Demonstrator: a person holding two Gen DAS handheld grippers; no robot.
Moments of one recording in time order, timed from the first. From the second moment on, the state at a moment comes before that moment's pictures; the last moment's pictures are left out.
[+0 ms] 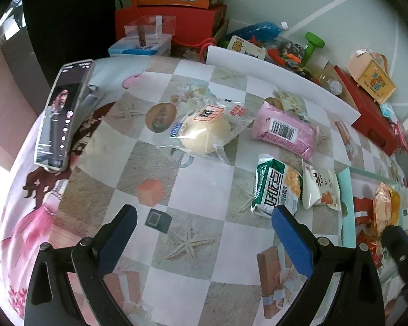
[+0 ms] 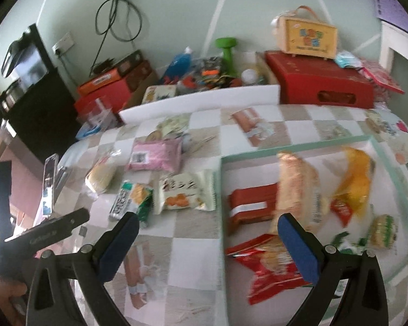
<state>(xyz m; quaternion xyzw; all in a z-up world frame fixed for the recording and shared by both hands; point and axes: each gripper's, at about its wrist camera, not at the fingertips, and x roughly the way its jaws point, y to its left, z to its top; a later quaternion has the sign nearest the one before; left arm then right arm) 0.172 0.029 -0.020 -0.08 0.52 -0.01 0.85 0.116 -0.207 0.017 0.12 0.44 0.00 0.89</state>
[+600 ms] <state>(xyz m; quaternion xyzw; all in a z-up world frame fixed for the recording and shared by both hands) 0.201 0.022 -0.037 -0.12 0.50 -0.05 0.86 0.155 -0.187 -0.005 0.09 0.46 0.01 0.88</state>
